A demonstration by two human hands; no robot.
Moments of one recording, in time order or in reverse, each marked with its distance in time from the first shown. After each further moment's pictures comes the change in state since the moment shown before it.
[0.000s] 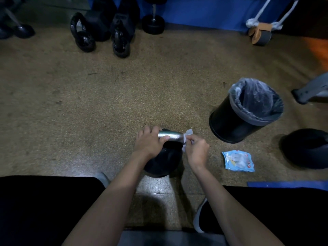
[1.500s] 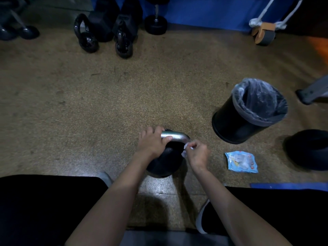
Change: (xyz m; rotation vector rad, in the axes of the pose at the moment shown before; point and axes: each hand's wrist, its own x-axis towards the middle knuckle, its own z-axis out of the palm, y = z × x) left_hand -0.001 0.001 -0.002 -0.007 -0.009 0.005; right_hand -0.002 0.019 0.017 0.151 -0.064 0.217
